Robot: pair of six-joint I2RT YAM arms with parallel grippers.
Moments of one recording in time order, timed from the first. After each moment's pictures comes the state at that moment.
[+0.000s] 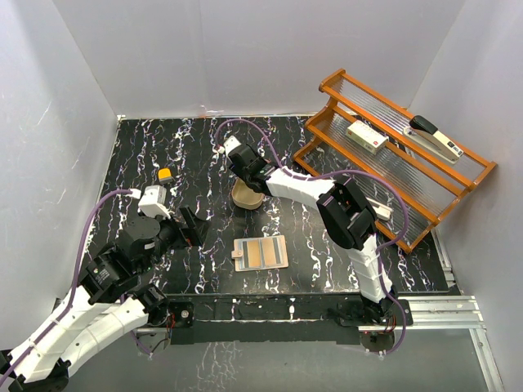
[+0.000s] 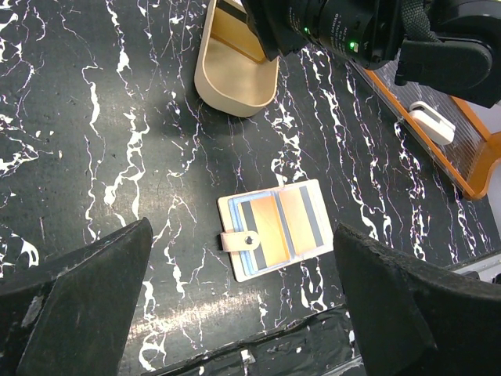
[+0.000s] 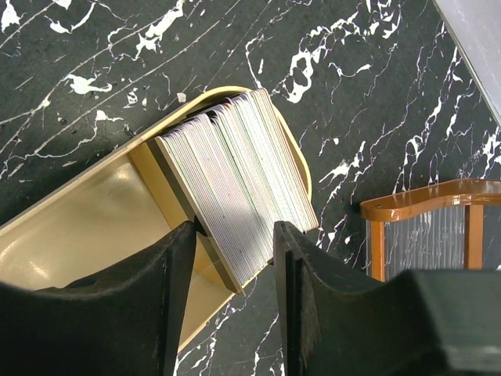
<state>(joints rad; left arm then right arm) -0.77 0.49 0.75 -0.71 -0.33 -0.64 0.77 2.15 1.65 -0.24 0.48 -0.27</state>
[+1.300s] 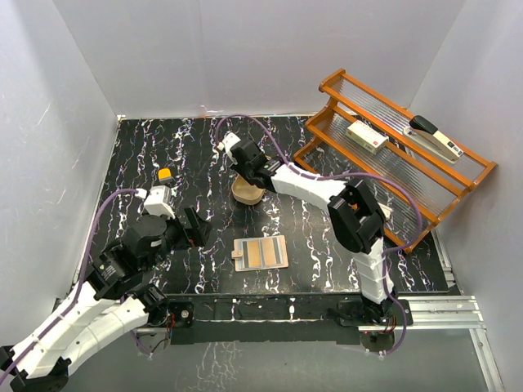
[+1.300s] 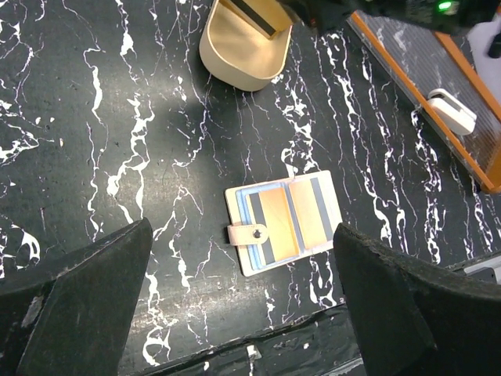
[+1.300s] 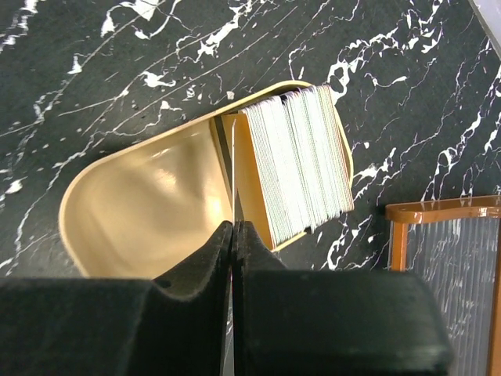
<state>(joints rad) -0.77 0.51 0.73 -0.71 -0.33 -0.65 0.77 2.09 1.68 -0.33 0.33 -0.24</state>
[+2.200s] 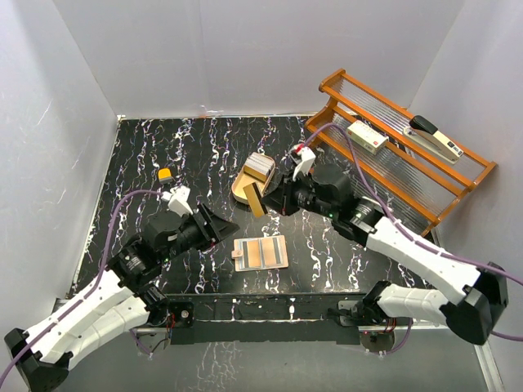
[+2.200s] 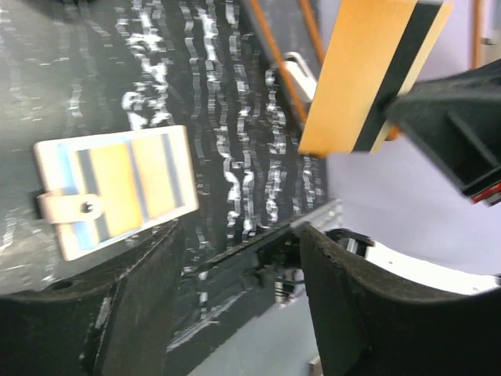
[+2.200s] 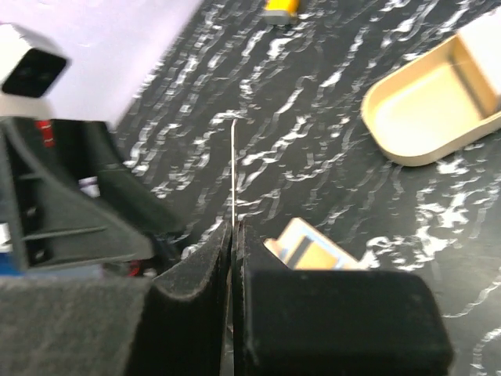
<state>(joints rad) -0.77 0.61 0.59 -0.41 -0.01 -1.05 0.77 1.15 0.99 -0.16 -0.17 0.46</state>
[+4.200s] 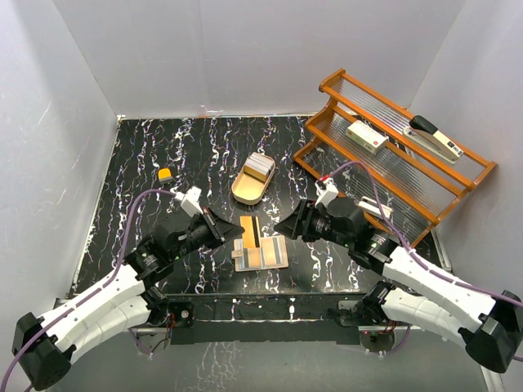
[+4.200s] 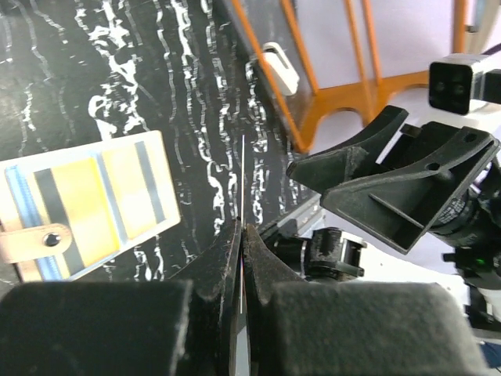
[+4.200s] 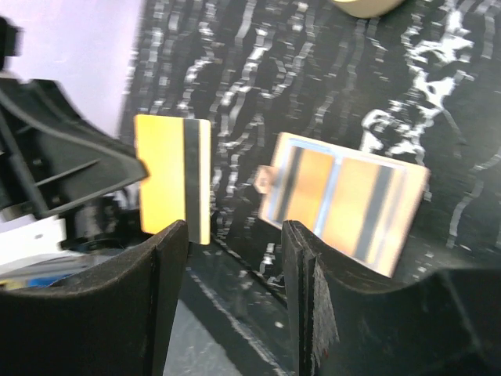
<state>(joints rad) -0.76 0.69 0.46 -0.07 0.09 -1.10 0.77 0.84 0.61 -0.12 -0.14 0.86</state>
